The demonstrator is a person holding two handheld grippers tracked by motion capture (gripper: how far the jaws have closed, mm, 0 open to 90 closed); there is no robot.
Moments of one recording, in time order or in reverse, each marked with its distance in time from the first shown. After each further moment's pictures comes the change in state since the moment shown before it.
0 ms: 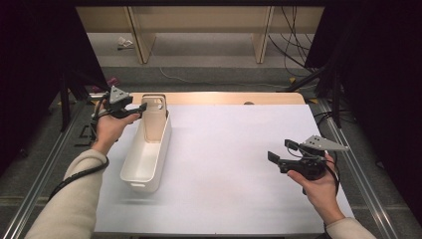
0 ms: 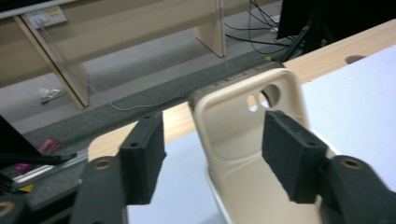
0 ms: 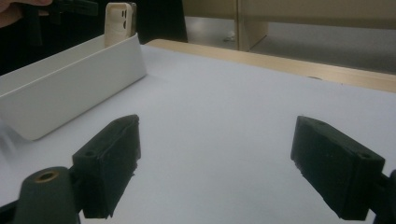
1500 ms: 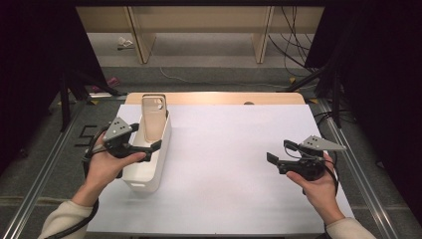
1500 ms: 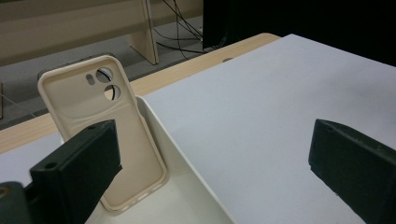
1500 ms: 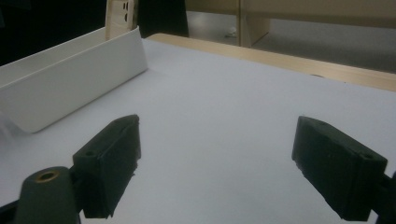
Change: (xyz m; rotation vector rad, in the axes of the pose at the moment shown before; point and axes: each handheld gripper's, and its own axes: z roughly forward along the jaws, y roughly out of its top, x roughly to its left) left arm -0.088 -0.022 -0.096 -0.049 -0.249 0.000; right arm 0.002 0.000 0.002 0.021 0.003 -0.018
